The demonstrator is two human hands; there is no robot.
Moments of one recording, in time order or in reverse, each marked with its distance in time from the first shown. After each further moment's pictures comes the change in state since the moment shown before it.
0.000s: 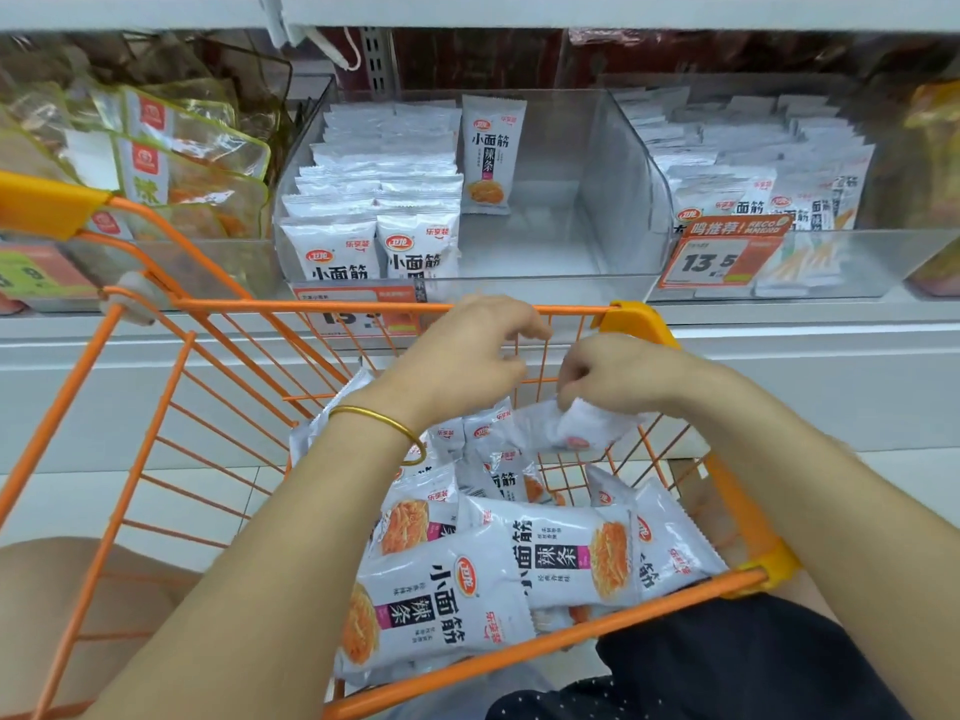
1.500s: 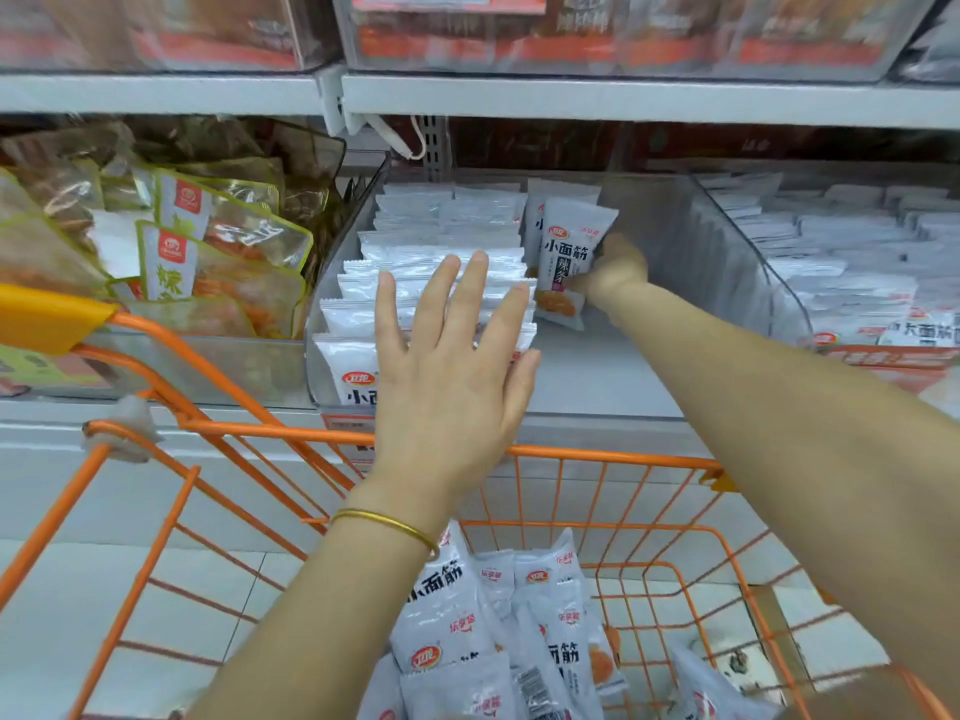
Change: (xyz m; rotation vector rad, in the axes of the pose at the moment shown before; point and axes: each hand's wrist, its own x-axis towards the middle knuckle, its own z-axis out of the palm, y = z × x) left_hand 0.040 -0.064 -0.025 0.677 0.589 -0.104; right_hand 0.223 -0.026 -0.105 0.685 0.648 0.062
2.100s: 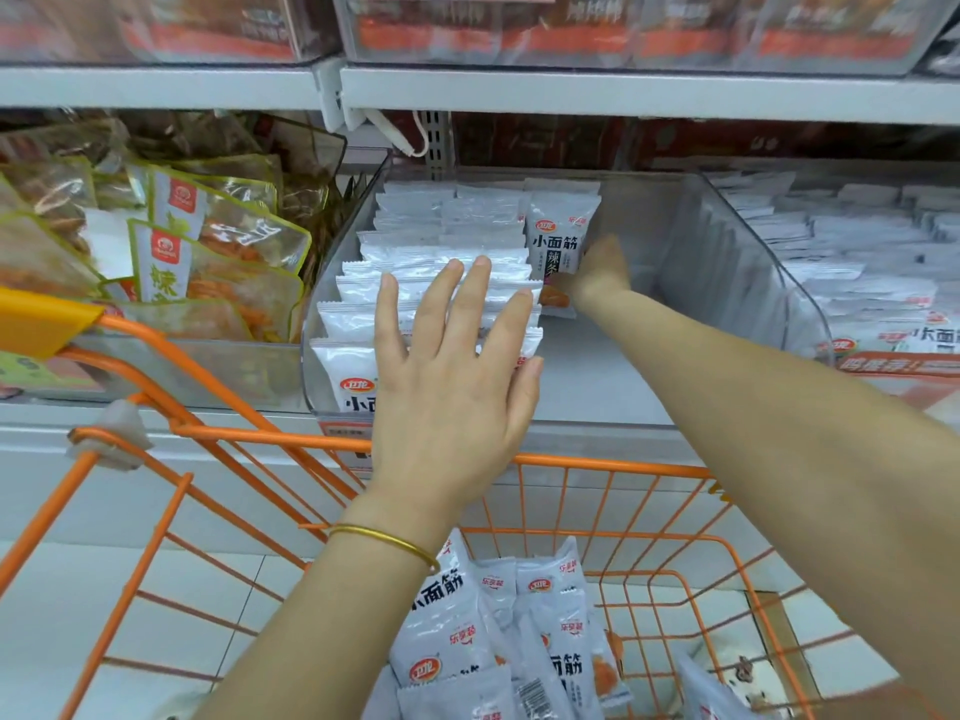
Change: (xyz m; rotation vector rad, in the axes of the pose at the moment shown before) left_hand 0.000 -0.002 0.004 0.035 0.039 -0.002; right_hand 0.014 -0.004 0.024 -0.043 0.037 -0.013
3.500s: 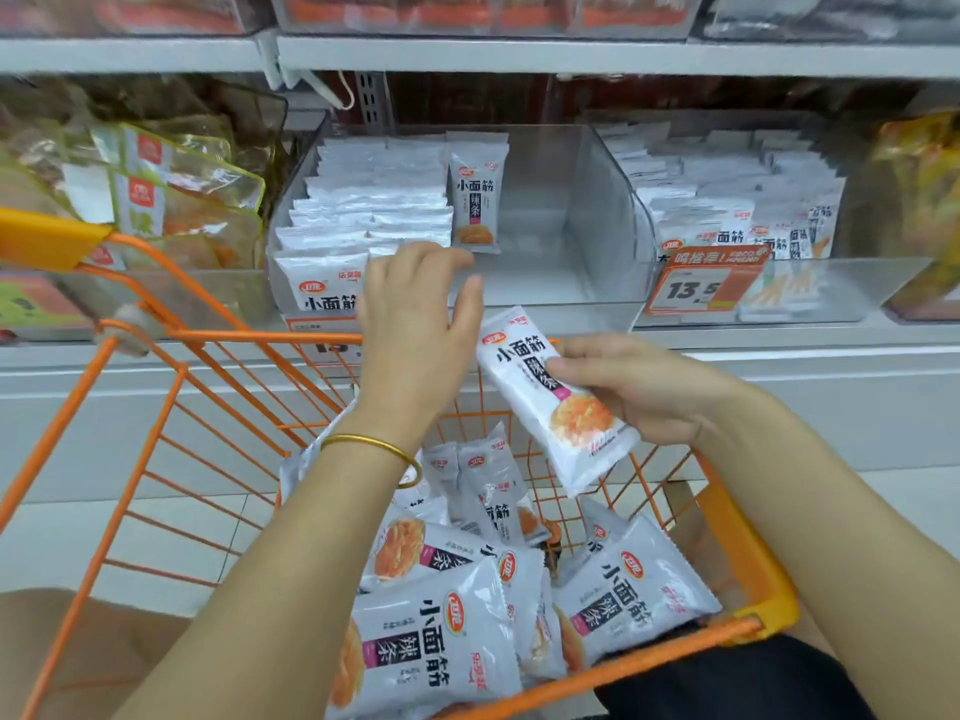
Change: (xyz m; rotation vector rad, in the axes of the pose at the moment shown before) left_hand -0.027 0.043 -0.045 -0.534 -0.013 -0.200; right_hand -0.244 0.060 -0.131 0.636 -0.825 0.214
